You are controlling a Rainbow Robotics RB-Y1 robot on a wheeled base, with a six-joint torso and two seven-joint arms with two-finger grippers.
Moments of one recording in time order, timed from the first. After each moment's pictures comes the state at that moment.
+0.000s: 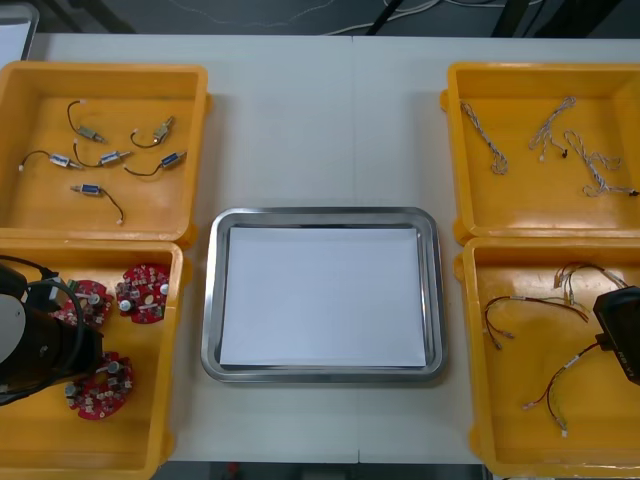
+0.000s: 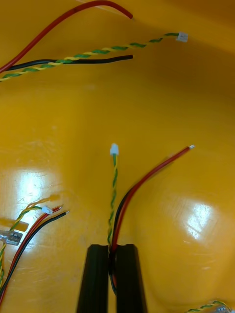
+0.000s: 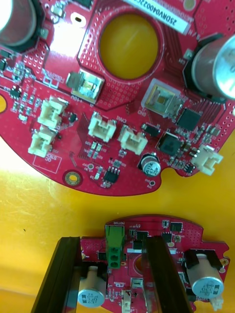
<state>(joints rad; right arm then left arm) 0.05 -0.55 -0.23 -2.03 -0.51 1.67 0.22 0.10 0.59 0.07 -2.07 0.54 1.68 -1.09</state>
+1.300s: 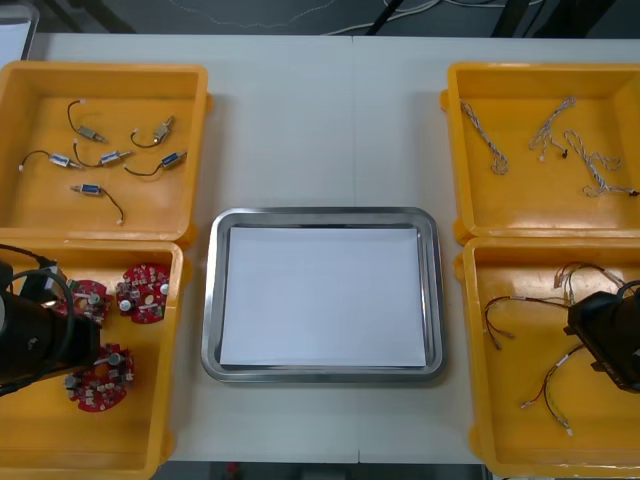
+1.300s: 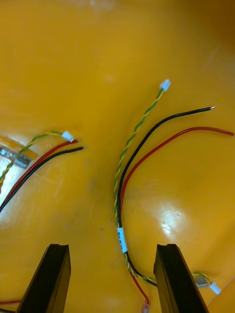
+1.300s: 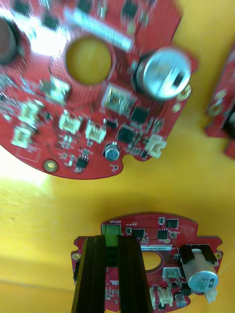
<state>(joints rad) 0.05 -0.44 -0.22 -2.12 -0.45 1.76 0.48 0.09 0.60 0.12 -2.13 0.62 1.73 -1.09</state>
